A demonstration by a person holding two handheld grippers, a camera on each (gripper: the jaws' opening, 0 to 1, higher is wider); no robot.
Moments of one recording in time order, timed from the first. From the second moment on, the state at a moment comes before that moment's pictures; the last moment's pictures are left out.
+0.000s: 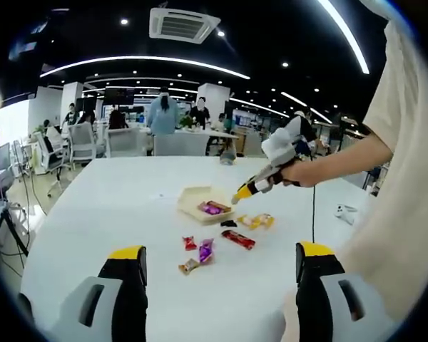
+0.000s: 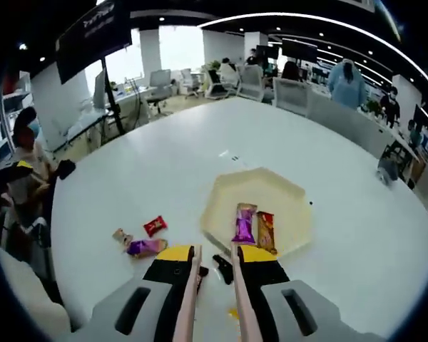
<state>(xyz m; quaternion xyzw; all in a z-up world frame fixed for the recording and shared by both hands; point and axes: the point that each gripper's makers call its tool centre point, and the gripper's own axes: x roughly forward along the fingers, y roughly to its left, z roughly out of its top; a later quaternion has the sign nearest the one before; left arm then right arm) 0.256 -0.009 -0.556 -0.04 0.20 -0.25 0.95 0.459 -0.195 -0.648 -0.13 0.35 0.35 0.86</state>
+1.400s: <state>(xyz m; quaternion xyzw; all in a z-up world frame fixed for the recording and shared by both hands) 0.250 -0.004 -0.563 -0.04 0.21 -0.25 0.94 0.417 -0.187 -0.718 -0.16 0.41 0.34 0.83</state>
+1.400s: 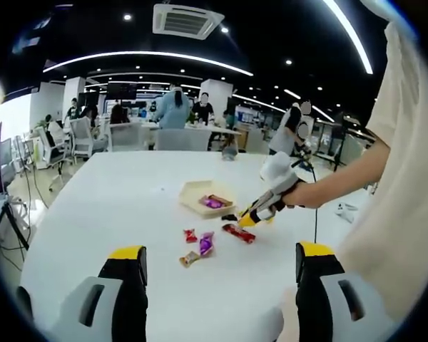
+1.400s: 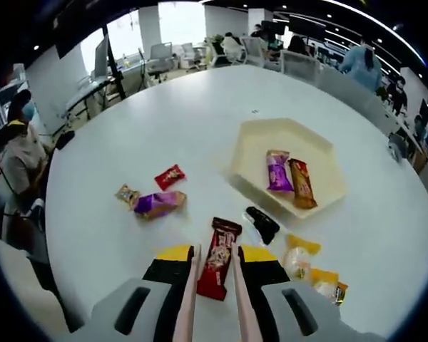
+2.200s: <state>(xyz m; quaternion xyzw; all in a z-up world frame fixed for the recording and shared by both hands) 0.252 -0.008 -0.563 -0.04 0.21 -0.25 0.94 0.419 -0.187 -0.731 -0.15 0.42 0.32 0.84</state>
